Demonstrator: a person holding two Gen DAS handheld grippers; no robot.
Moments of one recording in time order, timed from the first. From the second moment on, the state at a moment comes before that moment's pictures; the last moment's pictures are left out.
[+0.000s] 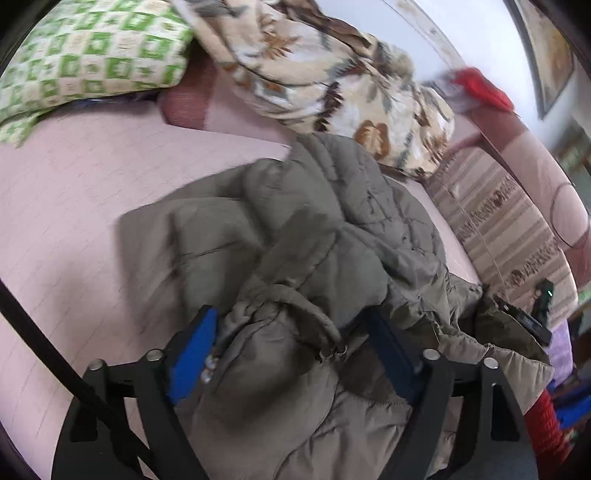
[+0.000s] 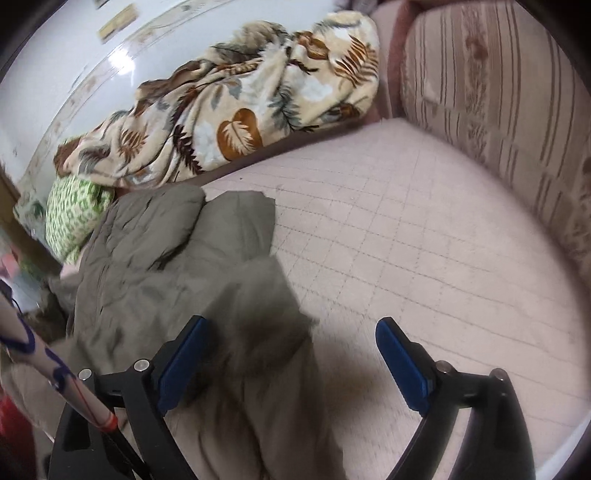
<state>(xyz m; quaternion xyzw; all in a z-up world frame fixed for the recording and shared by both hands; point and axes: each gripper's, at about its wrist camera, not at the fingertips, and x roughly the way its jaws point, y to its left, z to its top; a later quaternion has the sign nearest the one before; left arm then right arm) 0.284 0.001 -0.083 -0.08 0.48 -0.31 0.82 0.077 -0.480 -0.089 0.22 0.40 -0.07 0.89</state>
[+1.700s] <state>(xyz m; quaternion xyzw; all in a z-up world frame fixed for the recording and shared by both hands) 0.184 0.083 0.012 -0.13 0.40 -0.14 0.90 0.026 -0.390 0.037 0.14 0.33 -0.09 0.93</state>
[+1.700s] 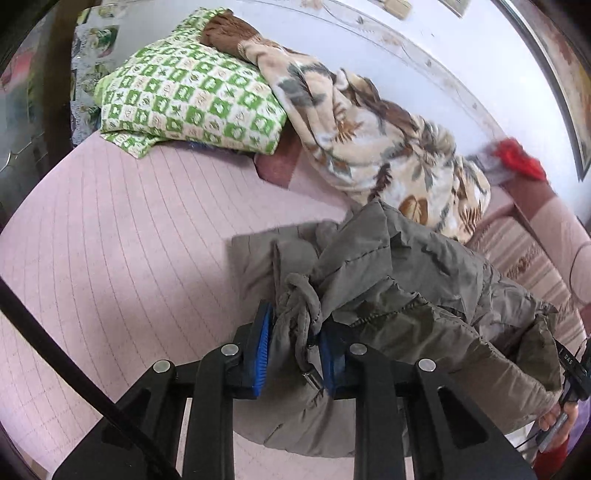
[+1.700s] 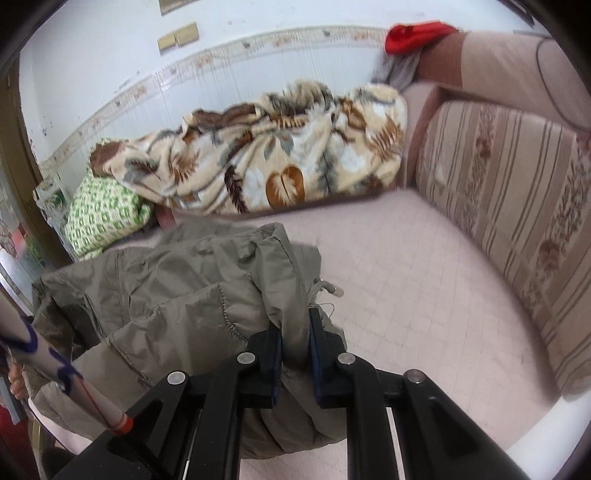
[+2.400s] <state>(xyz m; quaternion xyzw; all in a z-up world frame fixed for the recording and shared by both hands) 0.462 0.033 -0.048 -0.05 0.46 0.06 0.88 0.342 -0.412 -0.004 0.09 0.37 -0.21 0.90</state>
